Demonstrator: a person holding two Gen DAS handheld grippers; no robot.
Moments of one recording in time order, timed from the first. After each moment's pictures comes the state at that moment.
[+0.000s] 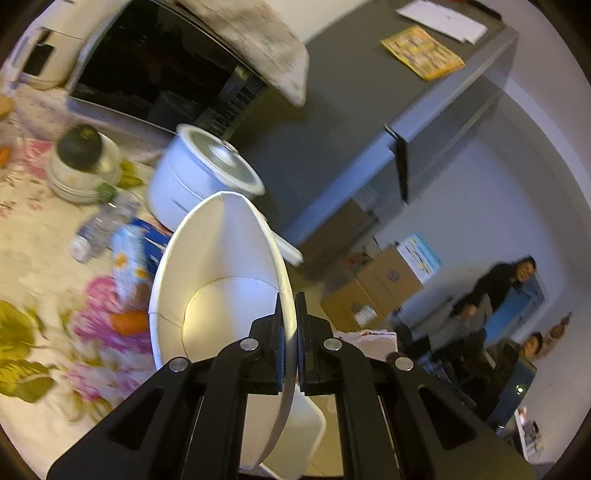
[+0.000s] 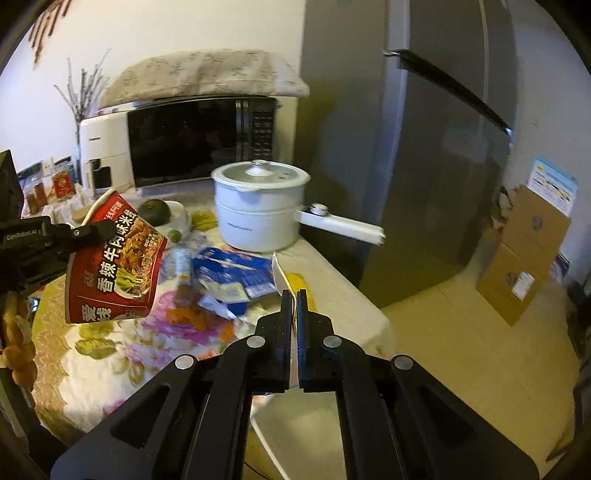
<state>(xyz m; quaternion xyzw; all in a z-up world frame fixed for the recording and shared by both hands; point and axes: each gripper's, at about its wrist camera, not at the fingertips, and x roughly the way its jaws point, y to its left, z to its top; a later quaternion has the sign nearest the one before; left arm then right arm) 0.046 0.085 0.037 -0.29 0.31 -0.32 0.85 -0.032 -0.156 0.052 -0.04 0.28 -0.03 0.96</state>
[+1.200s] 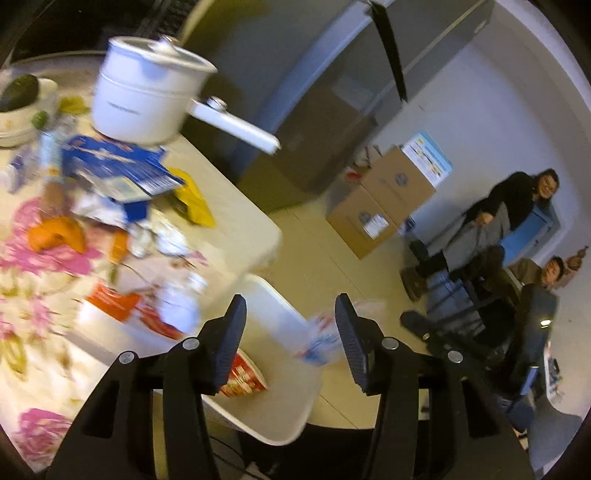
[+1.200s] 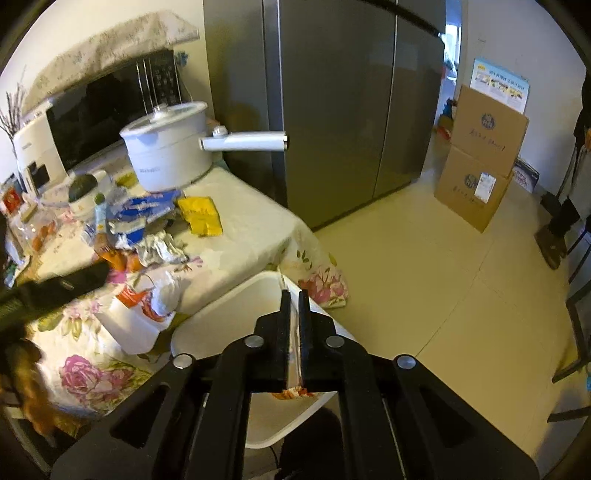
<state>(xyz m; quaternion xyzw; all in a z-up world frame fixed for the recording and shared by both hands) 0.020 -0.051 -0.023 -0.18 0.41 -0.34 0.82 -0.047 -0.266 -0.018 0.04 0.39 -0.11 0.91</state>
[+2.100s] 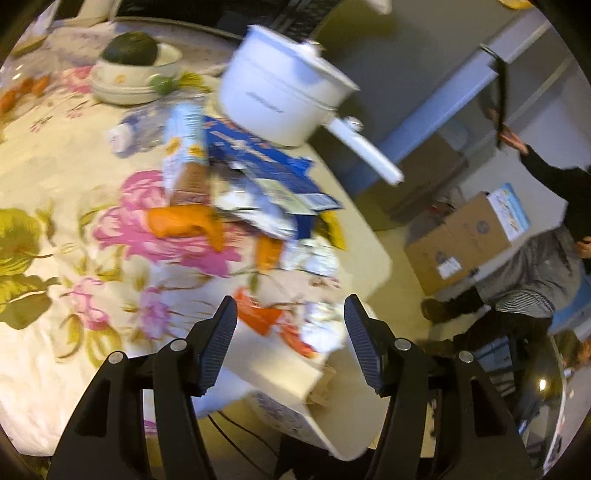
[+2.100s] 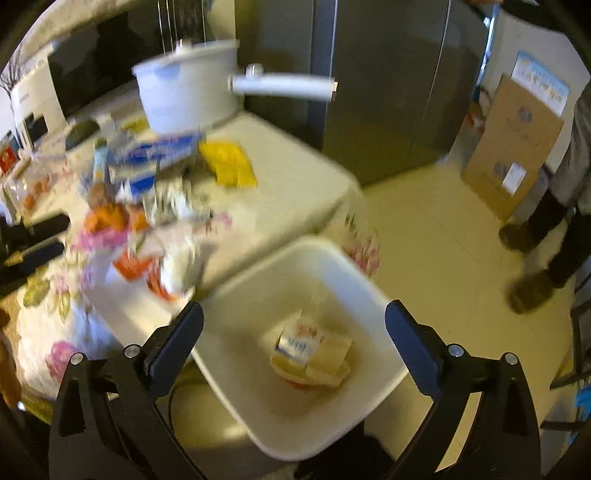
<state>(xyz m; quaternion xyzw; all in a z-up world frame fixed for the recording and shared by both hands) 0.061 0.039 -0.068 -0.23 0.47 -0.17 0.84 0.001 -0.211 -0.074 0.01 0.47 -0.07 0.88</state>
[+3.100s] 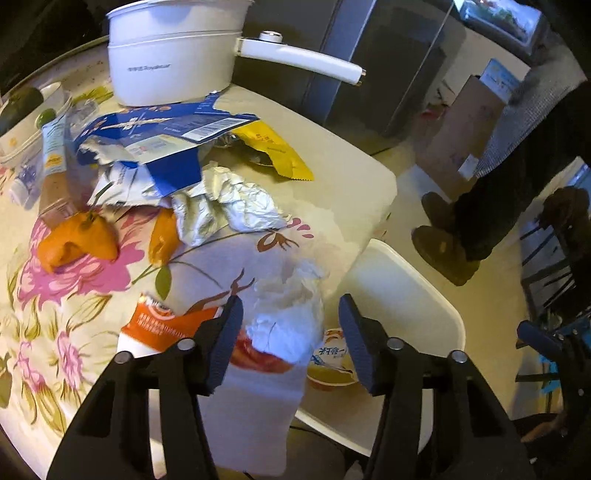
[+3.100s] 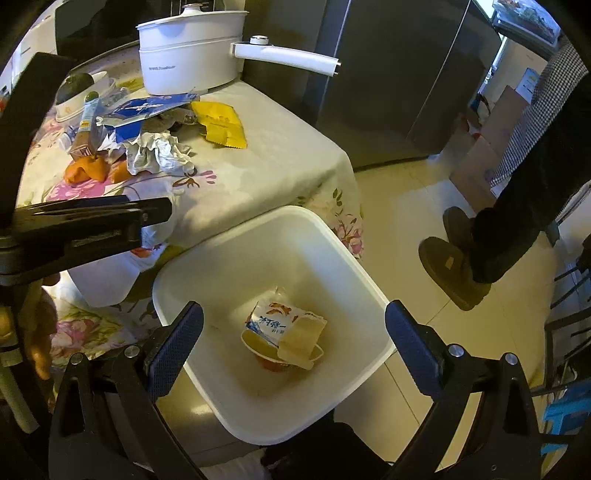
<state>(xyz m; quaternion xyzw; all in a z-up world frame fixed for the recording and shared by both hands) 0.080 -0.093 -0.117 -0.01 0.50 -0.24 0.84 -0.005 -0.208 -0.091 -0.05 0.48 -0.11 0.87</state>
